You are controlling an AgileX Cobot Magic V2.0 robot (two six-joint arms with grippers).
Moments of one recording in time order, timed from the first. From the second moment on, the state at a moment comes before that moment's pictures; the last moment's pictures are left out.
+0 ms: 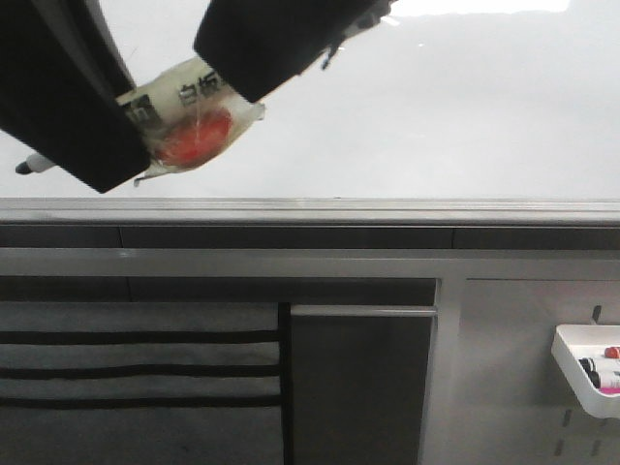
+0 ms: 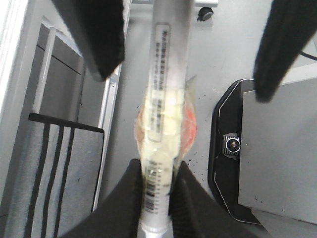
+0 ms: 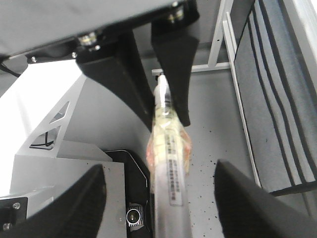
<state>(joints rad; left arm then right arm) -0.79 1.20 -1.02 -0.30 0.96 0.87 0.64 1.32 -1.11 0.72 0.92 -1.11</state>
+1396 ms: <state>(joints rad) -0.79 1.20 -1.02 -0.30 0.91 0.88 0.64 1.32 -1.11 0.71 0.87 -1.13</state>
